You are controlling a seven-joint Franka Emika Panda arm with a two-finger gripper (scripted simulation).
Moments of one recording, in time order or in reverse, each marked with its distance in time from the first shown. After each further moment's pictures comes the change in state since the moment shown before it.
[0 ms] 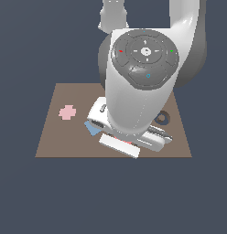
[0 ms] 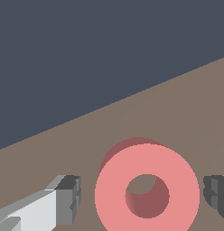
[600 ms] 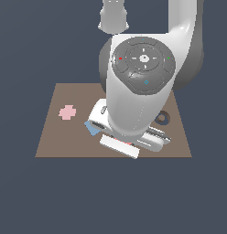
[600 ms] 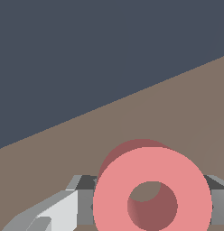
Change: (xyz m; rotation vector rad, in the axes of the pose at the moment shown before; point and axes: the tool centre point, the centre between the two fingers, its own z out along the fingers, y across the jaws) arm 0.000 0.000 0.008 0.001 0.000 0.001
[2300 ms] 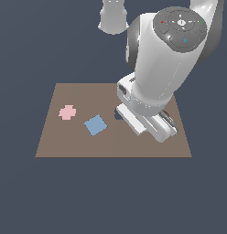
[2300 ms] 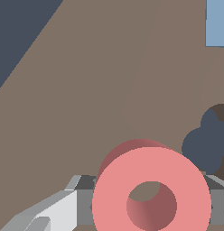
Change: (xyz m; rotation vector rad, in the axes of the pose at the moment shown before) arm -0.076 -0.025 -0.005 0.000 0.000 0.554
